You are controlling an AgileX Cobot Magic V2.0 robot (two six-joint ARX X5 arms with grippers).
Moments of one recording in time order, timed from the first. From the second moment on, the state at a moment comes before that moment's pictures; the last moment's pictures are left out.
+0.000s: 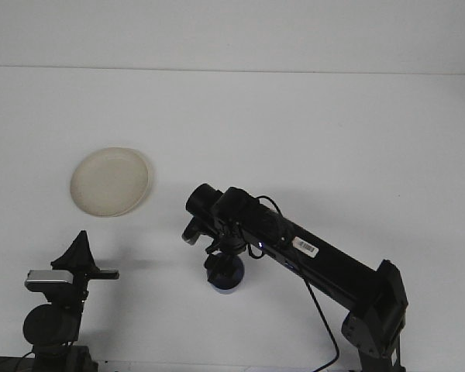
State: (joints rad) left arm 0.00 0.01 0.03 0.17 -0.04 0.02; right arm 0.90 1.94 1.80 -1.34 -0.03 -0.13
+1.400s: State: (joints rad) left arm -0.10 0.89 0.97 -0.54 0.47 -0.16; right arm 0.38 0.37 0.54 -0.31 -0.02 -0.11
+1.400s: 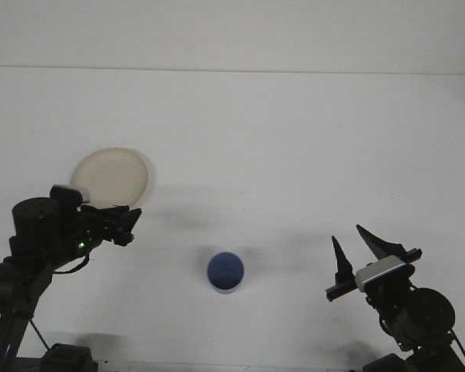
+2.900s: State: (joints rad) left arm -0.74 1.58 1.18 -0.68 0.24 -0.03; right arm 0.36 0.32 0.49 -0.30 -0.02 -0.08
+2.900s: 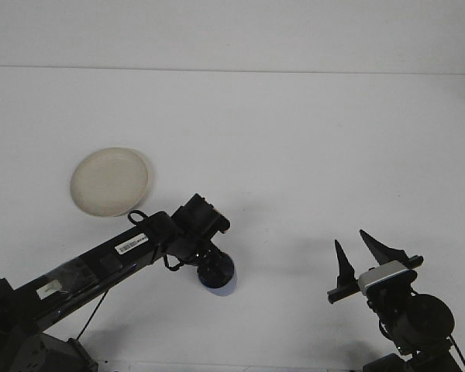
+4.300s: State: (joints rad) left arm 0.15 1.79 1.76 -1.07 0.08 0.04; right arm 0.36 0.32 0.49 -0.31 -0.02 -0.08
